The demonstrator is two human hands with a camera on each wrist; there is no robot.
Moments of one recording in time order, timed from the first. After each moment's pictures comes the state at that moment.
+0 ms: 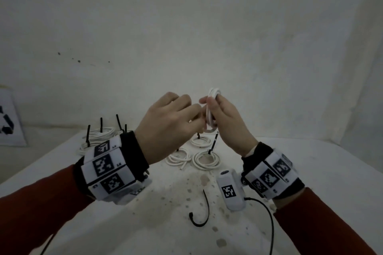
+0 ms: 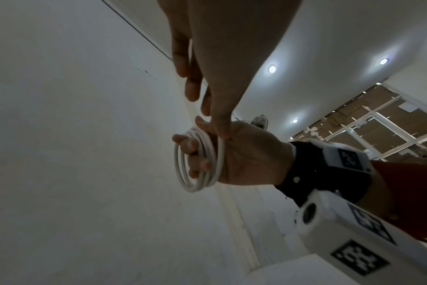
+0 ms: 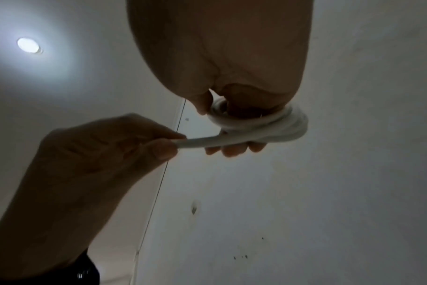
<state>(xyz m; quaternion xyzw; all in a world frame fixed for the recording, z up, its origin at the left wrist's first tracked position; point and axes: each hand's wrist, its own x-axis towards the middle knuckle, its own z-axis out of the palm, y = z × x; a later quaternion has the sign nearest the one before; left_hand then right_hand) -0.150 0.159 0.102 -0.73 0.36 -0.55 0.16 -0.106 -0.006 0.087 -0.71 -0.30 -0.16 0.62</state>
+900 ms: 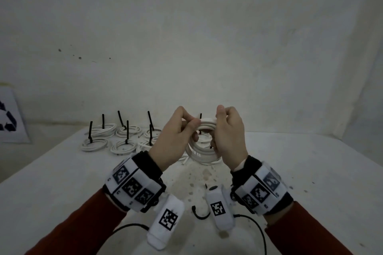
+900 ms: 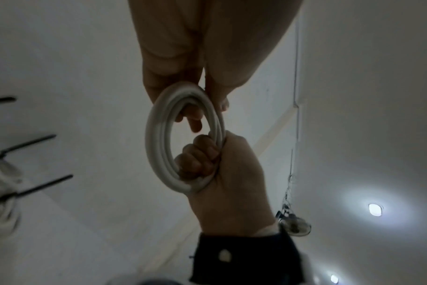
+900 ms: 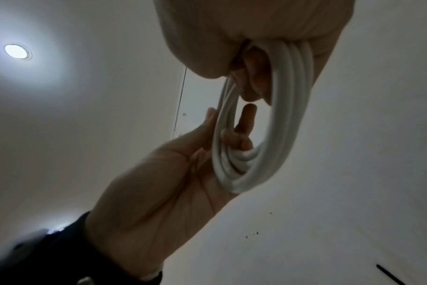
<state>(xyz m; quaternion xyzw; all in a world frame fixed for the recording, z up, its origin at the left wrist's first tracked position) -0.130 0.142 0.049 -0.74 0.22 -0.18 -0.61 -0.106 0.015 0.048 -0.72 -0.08 -0.27 0.64</state>
